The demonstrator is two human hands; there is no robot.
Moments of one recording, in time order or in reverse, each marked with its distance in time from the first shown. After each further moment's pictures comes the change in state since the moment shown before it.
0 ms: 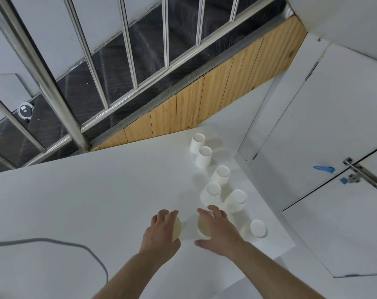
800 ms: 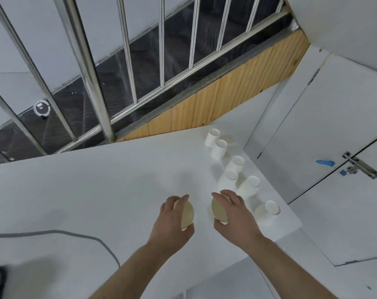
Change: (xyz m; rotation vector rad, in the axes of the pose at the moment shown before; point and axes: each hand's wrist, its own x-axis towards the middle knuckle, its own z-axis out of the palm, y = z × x) left_hand -0.083 -0.046 -0.031 -0.237 0.221 0.177; right_hand -0.073 -0.079 0.006 0.030 0.387 -0.044
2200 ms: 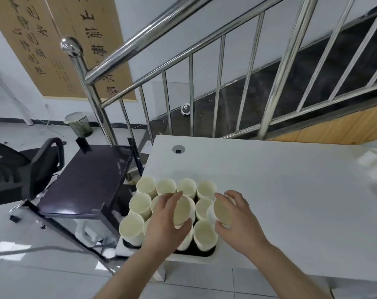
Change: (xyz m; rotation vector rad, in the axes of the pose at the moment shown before) left_hand -0.379 -0.245 -0.276 -0.025 0.537 -0.281; right_hand -0.150 -0.450 0.147 0.170 -0.112 -0.455
